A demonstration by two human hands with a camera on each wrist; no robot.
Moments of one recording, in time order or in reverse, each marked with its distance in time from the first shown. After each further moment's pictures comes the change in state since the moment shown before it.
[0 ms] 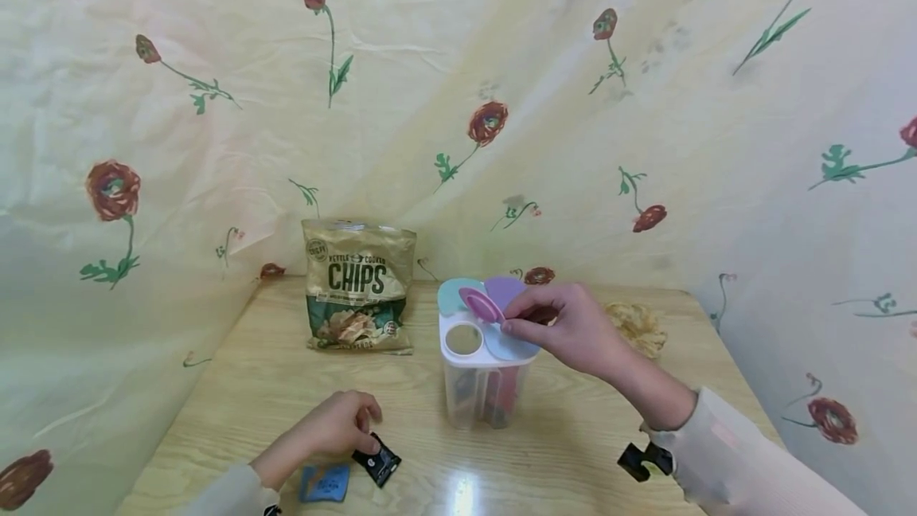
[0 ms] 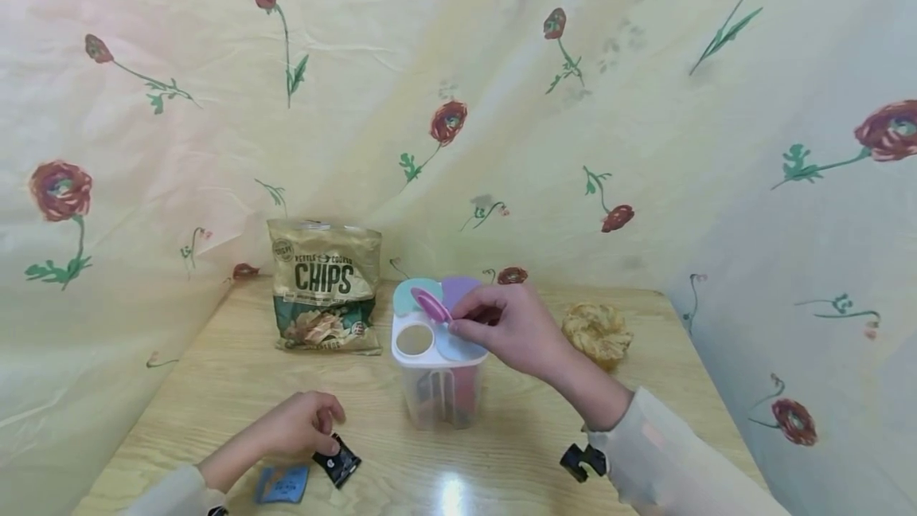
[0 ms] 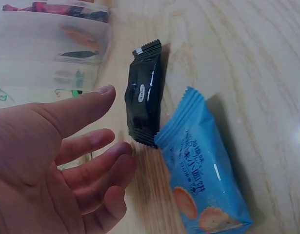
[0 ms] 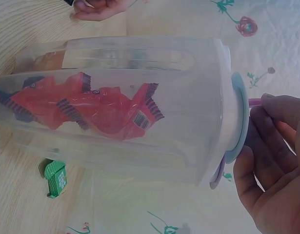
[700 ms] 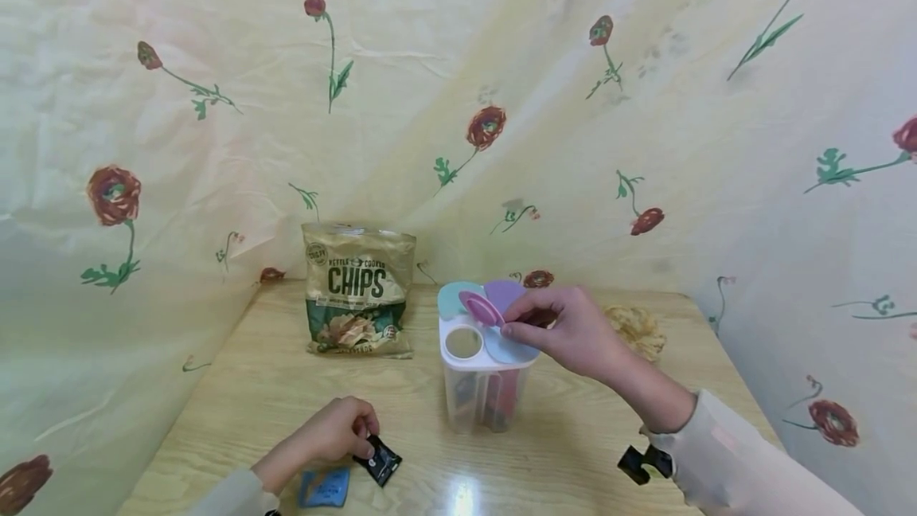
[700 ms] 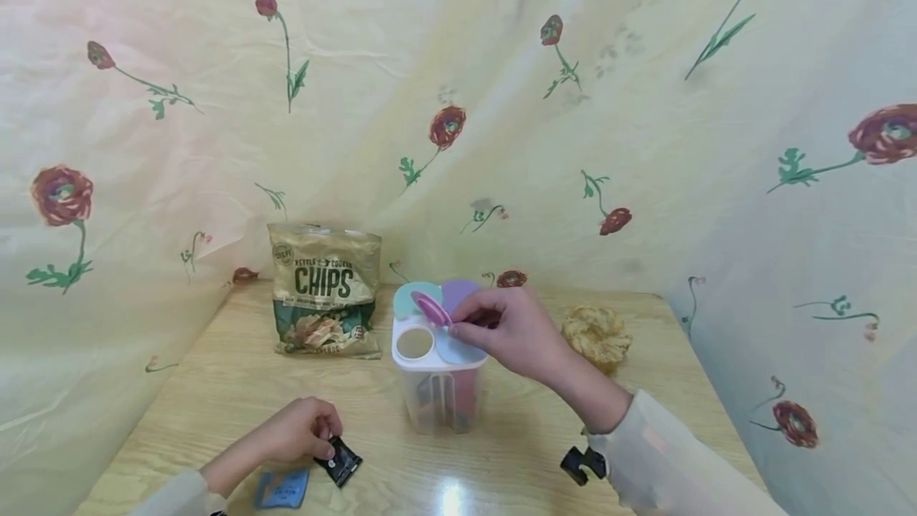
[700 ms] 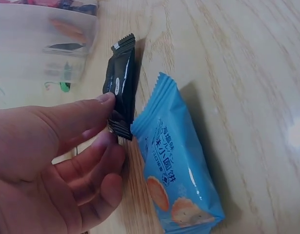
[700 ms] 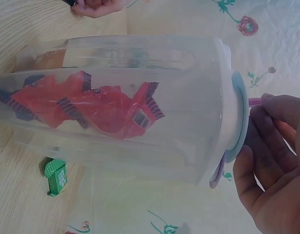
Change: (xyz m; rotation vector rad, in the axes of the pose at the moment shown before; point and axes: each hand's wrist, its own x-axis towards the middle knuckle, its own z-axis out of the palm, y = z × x) left_hand 0.003 -0.013 0.006 0.012 0.014 0.060; right_hand -0.001 -0.001 -0.001 -0.004 0.001 -0.002
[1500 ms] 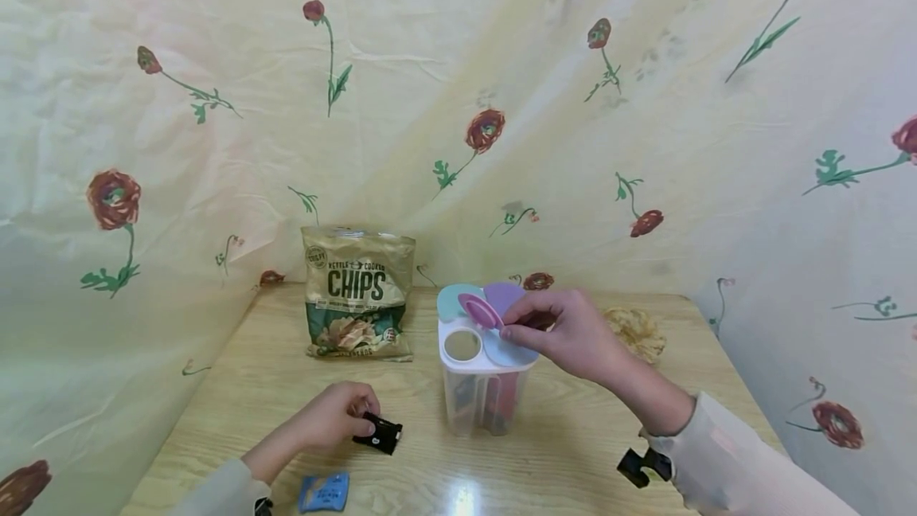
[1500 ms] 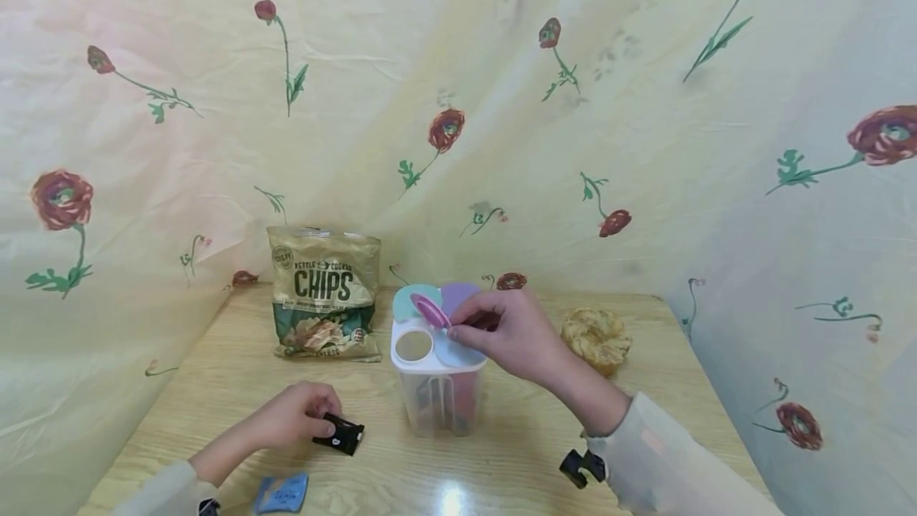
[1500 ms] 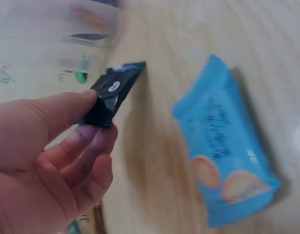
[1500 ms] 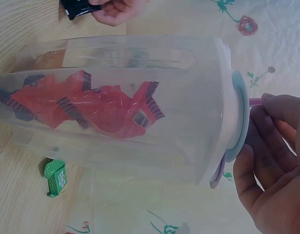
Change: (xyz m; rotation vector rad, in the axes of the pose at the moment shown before) left_hand 0.005 0.007 -0.023 -0.082 0.037 0.104; right_hand -0.001 0.001 0.001 -0.005 0.007 0.006
